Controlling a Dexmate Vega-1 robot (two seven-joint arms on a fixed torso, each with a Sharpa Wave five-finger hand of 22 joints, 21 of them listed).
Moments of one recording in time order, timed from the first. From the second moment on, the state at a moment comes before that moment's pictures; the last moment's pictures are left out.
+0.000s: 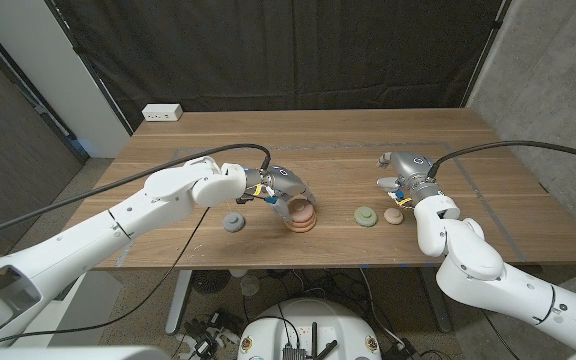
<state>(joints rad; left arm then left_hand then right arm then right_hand) 0.69 0.89 0.69 -1.99 0.78 -0.20 -0.51 0.94 -0.09 0.33 -0.14 0.34 0.39 -0.01 0.18 0.26 0.40 -0.10 0.17 0.50 1.07 -0.19 1.27 0.67 0.84 -0.11 1.36 0.18 -1.05 -0.96 -0.69 -2.34 -0.71 -0.99 -0.07 0.79 -0.06 0.69 -0.16 0.26 0.52 -0.10 0.40 0.32 0.64 -0.16 0.20 0.60 1.07 -0.18 1.55 1.23 1.09 -0.19 1.52 0.33</state>
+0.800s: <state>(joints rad) 0.68 0.88 0.69 -2.01 0.80 -0.20 -0.55 0.91 -0.11 0.29 -0.14 0.32 0.29 0.02 0.19 0.24 0.33 -0.06 0.17 0.48 1.06 -0.18 1.27 0.62 0.83 -0.10 1.34 0.18 -1.04 -0.96 -0.70 -2.35 -0.72 -1.00 -0.06 0.79 -0.06 0.69 -0.16 0.26 0.53 -0.10 0.40 0.32 0.64 -0.16 0.20 0.60 1.07 -0.18 1.55 1.23 1.09 -0.19 1.52 0.33</state>
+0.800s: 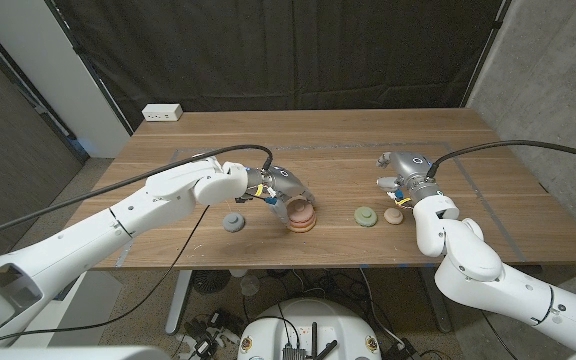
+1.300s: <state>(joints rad) 0.71 0.90 0.65 -2.03 0.80 -0.17 -0.52 0.91 -0.10 0.29 -0.14 0.31 0.30 0.02 0.20 0.23 0.32 -0.06 0.19 0.47 1.06 -0.18 1.28 0.62 0.83 -0.10 1.34 0.18 -1.04 -0.95 -0.70 -2.34 -0.71 -0.99 -0.06 0.79 -0.06 0.69 -0.16 0.26 0.53 -0.10 0.40 0.32 0.64 -0.16 0.20 0.61 1.07 -0.18 1.55 1.23 1.09 -0.19 1.52 0.33</state>
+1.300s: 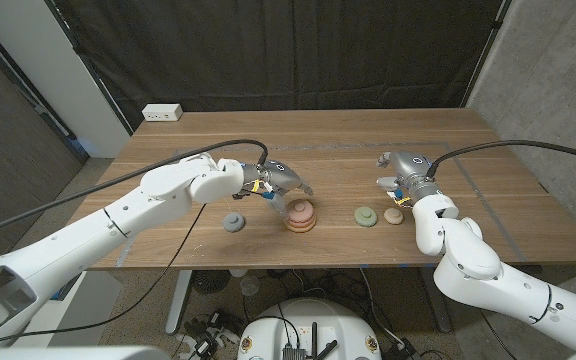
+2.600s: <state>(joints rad) 0.88 1.01 0.50 -2.11 0.67 0.08 -0.37 0.92 -0.08 0.28 -0.15 0.31 0.36 0.01 0.22 0.22 0.38 -0.08 0.20 0.44 1.06 -0.18 1.32 0.61 0.84 -0.10 1.33 0.18 -1.02 -0.93 -0.66 -2.26 -0.61 -0.85 -0.12 0.79 -0.06 0.69 -0.17 0.26 0.50 -0.10 0.40 0.31 0.64 -0.16 0.20 0.61 1.07 -0.18 1.55 1.23 1.09 -0.19 1.52 0.33</state>
